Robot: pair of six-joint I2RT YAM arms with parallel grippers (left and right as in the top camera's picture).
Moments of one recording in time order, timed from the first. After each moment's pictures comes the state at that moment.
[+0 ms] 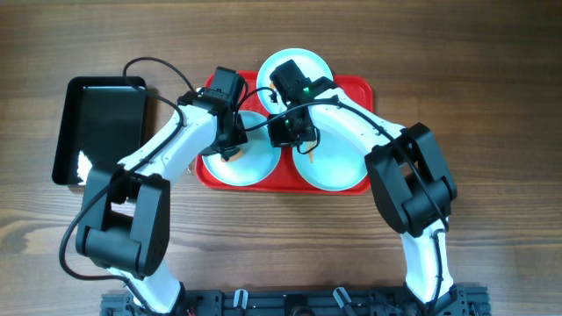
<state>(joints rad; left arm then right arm) -0.33 1.85 1.22 -0.76 -0.08 -0.58 0.56 2.19 1.59 -0.77 -0.28 0.40</state>
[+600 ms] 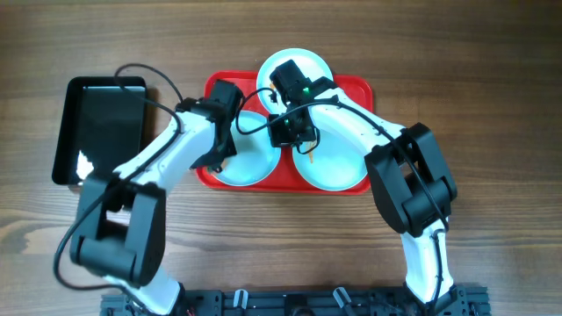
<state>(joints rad) -0.33 1.78 1.18 -0.88 -0.28 -0.62 0.56 2.19 1.59 -0.77 -0.28 0.40</state>
